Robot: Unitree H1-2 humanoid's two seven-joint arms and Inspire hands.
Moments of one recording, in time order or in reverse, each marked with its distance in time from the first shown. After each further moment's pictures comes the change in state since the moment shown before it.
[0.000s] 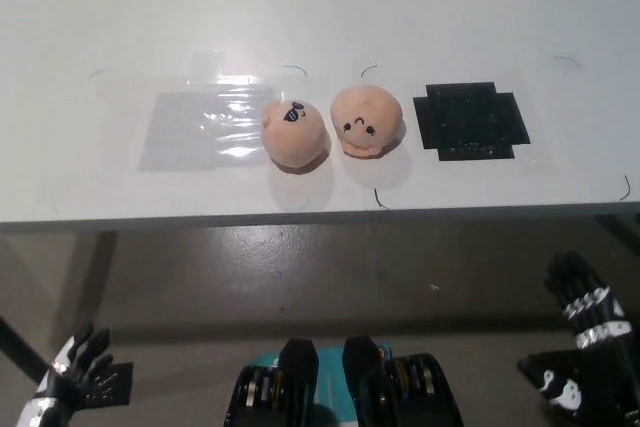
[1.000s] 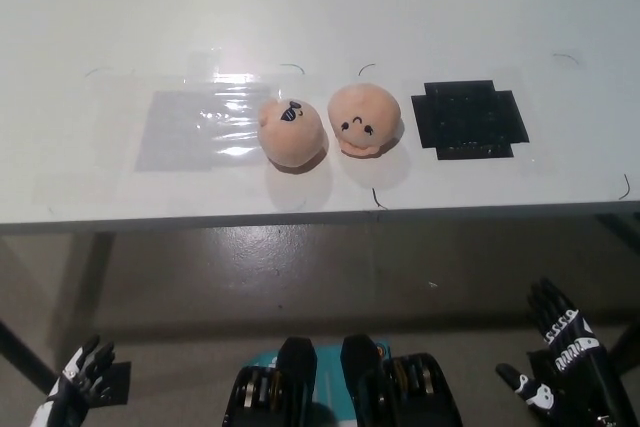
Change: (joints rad) left_arm -0.065 -0.015 0.028 0.202 -0.034 -0.016 -0.046; right_arm -0.046 0.015 -0.007 0.197 -0.014 -0.001 0.000
